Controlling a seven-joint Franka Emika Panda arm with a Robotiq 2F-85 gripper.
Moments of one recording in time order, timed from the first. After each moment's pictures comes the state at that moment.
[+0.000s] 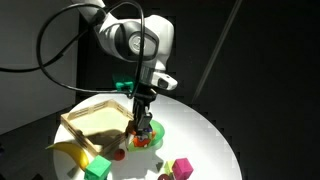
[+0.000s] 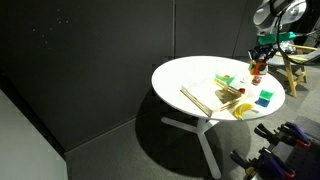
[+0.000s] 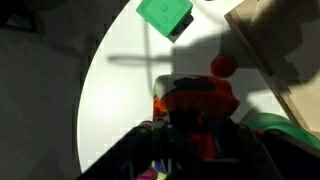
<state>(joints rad) -0.29 0.30 -0.32 -2.02 -0.08 2.23 0.30</state>
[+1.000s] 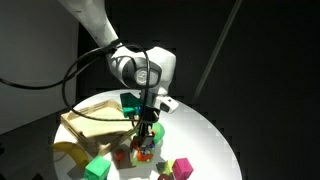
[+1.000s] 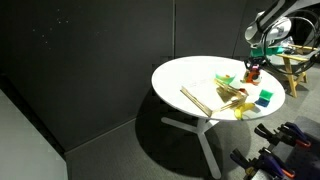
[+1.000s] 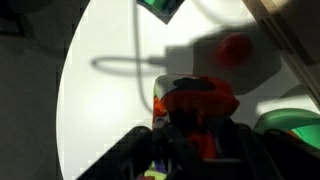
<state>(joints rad) -0.32 0.51 -0.32 -1.92 0.02 2.33 0.29</state>
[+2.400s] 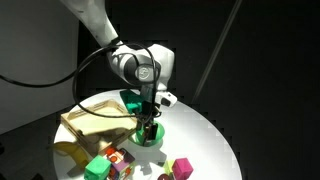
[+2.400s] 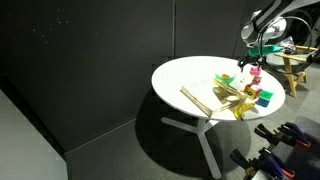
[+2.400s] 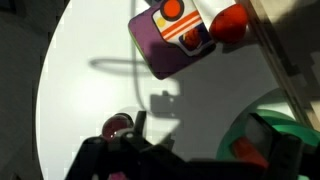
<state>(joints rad) -0.31 0.52 -0.30 -1.88 0.02 2.32 0.20</state>
